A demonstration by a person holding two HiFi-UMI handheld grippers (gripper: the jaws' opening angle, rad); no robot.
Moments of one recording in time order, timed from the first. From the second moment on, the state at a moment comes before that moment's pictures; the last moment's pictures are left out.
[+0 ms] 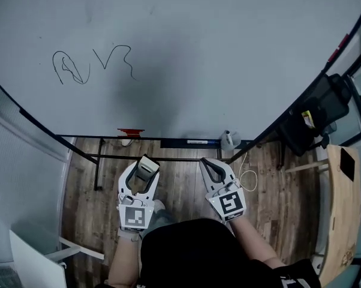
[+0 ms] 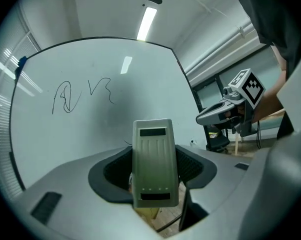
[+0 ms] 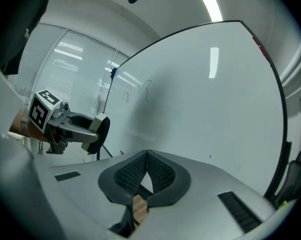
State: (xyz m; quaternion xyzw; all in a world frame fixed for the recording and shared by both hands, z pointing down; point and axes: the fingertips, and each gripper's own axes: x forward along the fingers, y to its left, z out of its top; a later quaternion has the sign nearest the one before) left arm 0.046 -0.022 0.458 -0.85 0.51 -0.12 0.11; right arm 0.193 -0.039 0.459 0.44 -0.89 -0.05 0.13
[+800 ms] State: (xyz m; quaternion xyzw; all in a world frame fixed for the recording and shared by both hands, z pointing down) left arm 0.042 -0.196 0.421 -0.84 0.45 -0.17 0.26; right arm 0.160 -0.170 0.417 0.49 -0.86 -0.08 0.11
